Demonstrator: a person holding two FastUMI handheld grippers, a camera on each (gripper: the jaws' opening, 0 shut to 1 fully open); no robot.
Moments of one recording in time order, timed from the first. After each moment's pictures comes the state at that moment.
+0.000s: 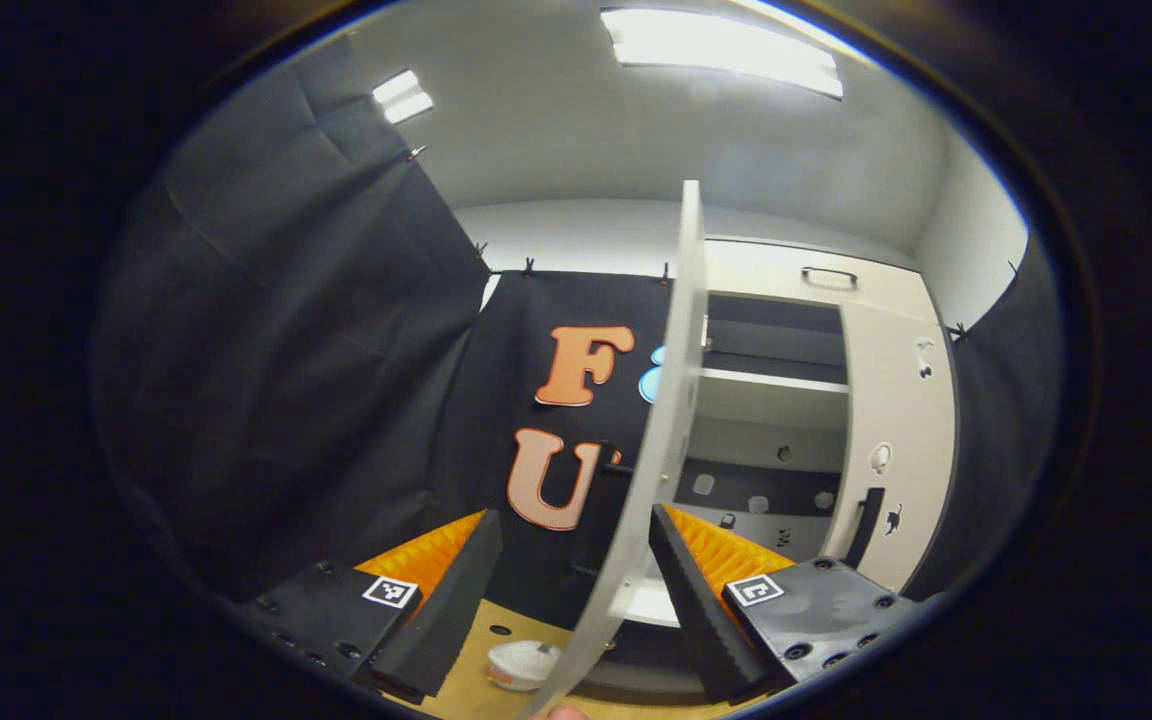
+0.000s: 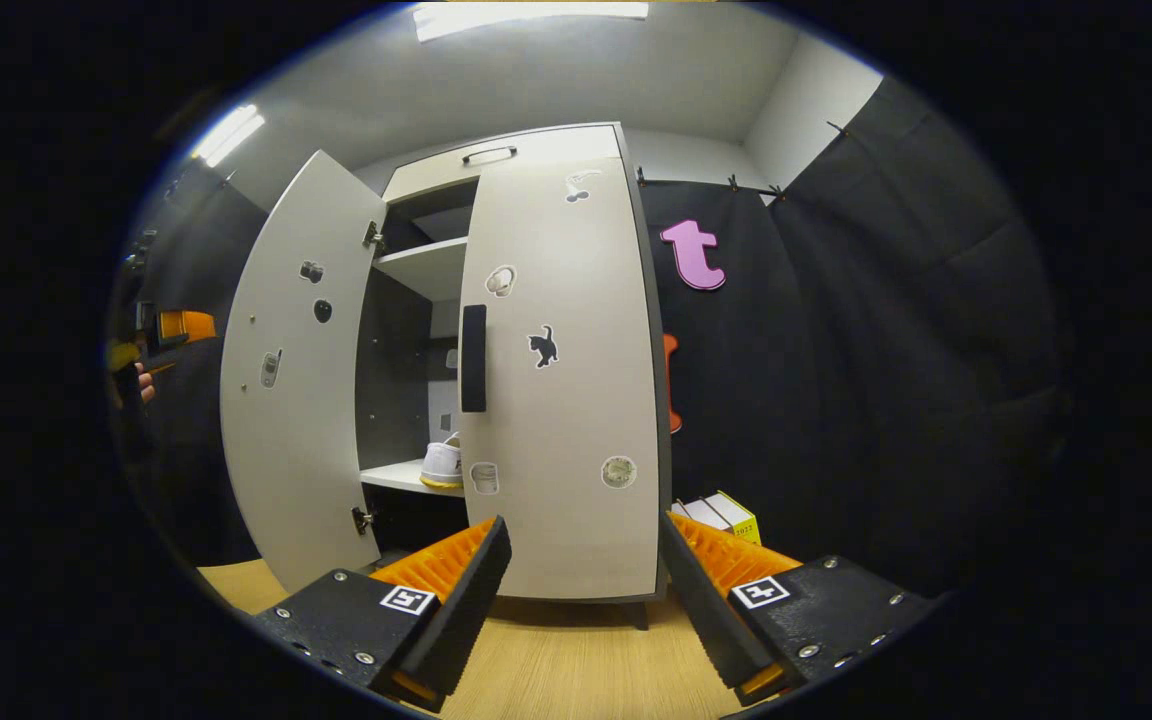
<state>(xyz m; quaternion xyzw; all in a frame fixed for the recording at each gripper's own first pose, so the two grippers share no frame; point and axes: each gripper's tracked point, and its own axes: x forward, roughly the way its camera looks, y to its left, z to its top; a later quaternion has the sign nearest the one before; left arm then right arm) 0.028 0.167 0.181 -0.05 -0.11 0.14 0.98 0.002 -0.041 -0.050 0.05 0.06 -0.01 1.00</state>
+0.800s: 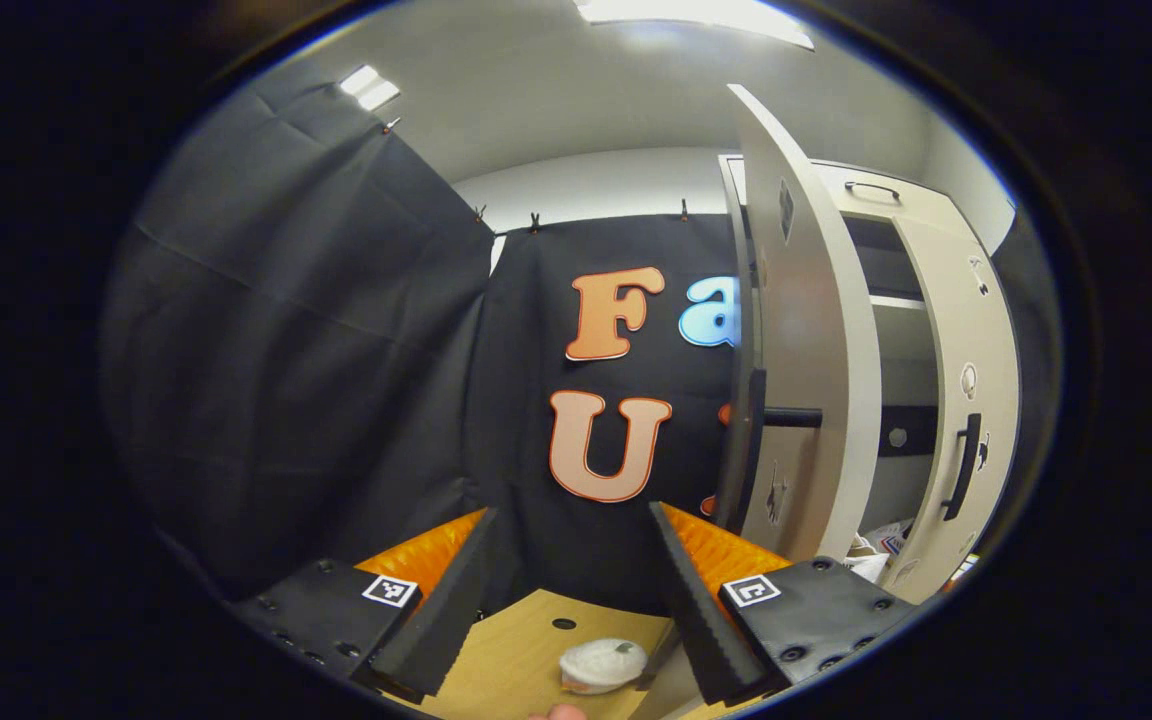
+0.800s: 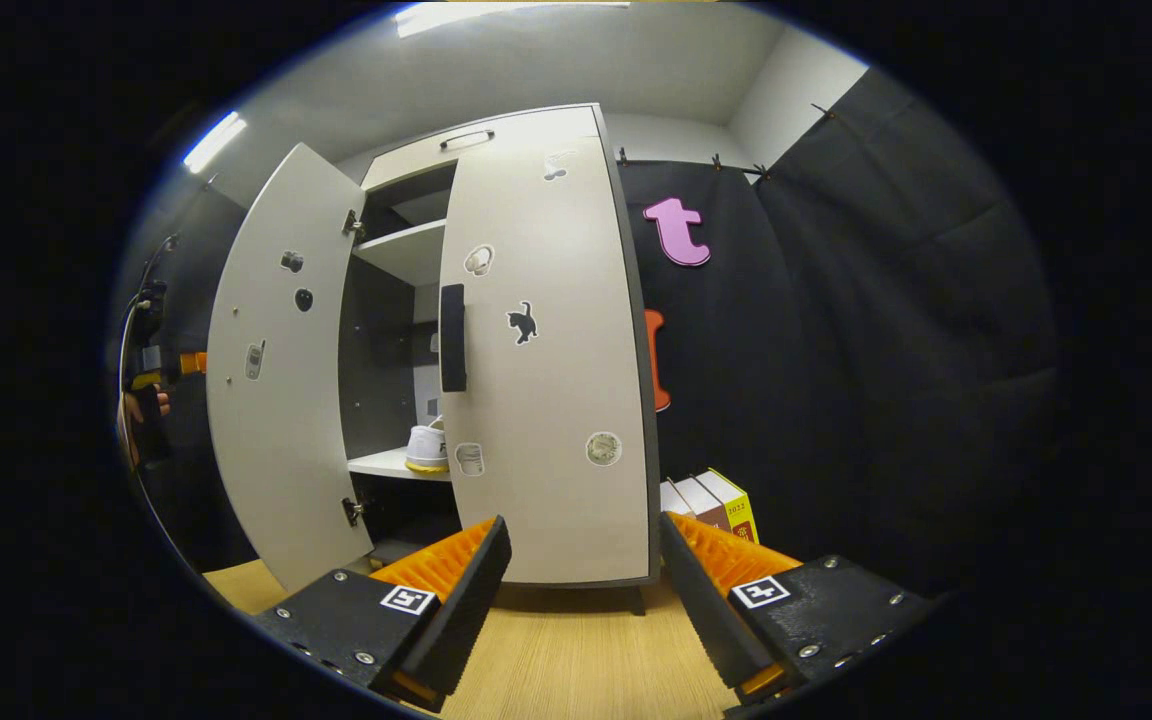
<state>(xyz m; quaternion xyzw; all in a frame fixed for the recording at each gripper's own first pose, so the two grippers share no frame) 0.089 0.199 0.143 0.02 -0.05 0.15 0.99 0.003 -0.052 -0.063 0.06 0.09 -0.02 0.99</state>
